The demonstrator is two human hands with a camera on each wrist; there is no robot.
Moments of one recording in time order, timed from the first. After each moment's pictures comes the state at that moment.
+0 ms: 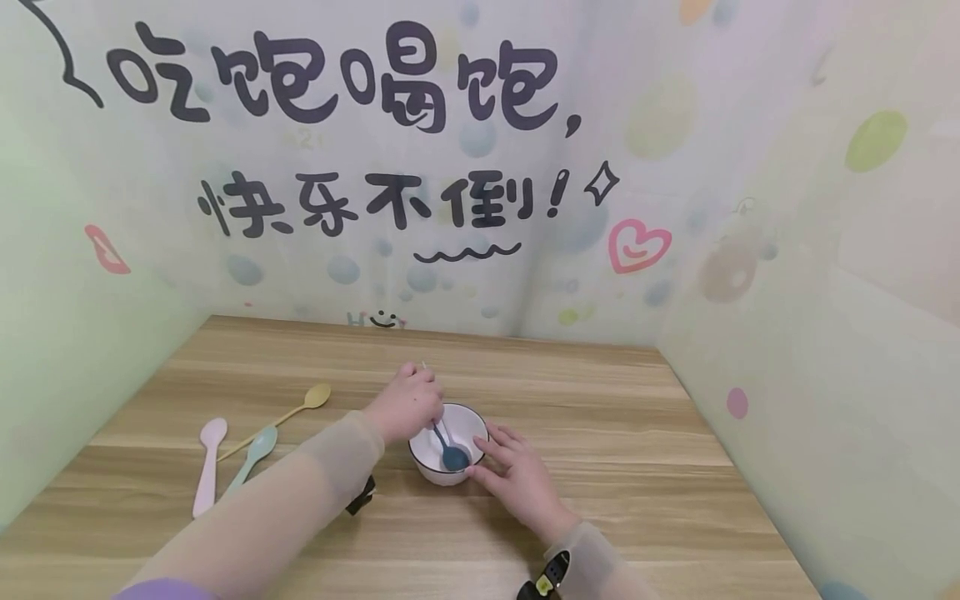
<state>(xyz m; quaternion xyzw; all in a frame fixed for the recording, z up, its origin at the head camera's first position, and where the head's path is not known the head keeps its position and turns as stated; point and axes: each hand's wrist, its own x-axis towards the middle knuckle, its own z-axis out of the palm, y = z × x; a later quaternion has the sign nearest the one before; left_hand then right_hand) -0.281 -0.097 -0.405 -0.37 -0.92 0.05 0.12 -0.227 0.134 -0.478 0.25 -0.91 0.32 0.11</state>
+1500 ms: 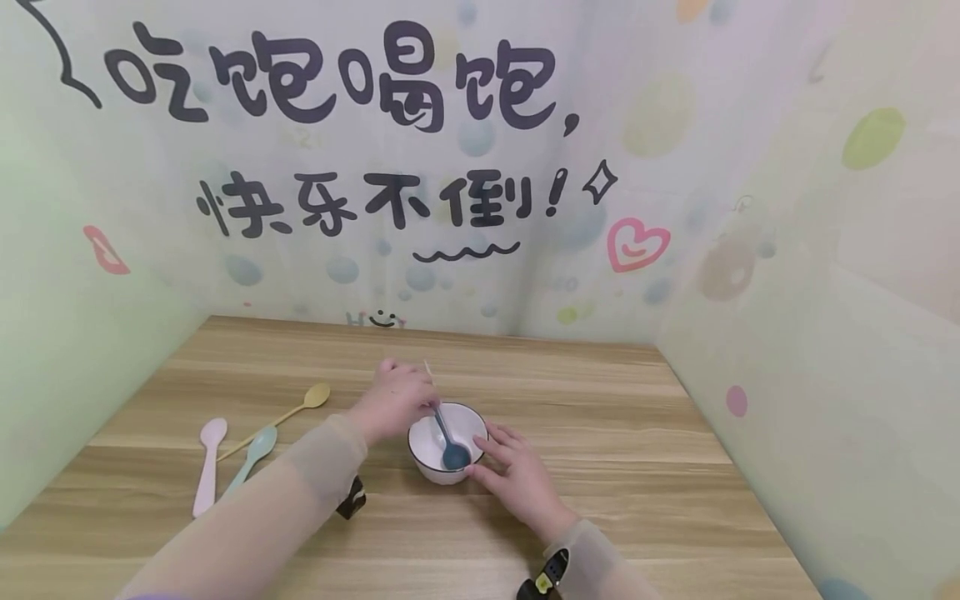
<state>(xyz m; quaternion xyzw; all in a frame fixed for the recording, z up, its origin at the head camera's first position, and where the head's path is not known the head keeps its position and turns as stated) -0.274 -0.109 -0.400 -0.32 -0.93 -0.08 0.15 -0.225 0.133 -0.475 0.24 -0.91 0.32 0.09</state>
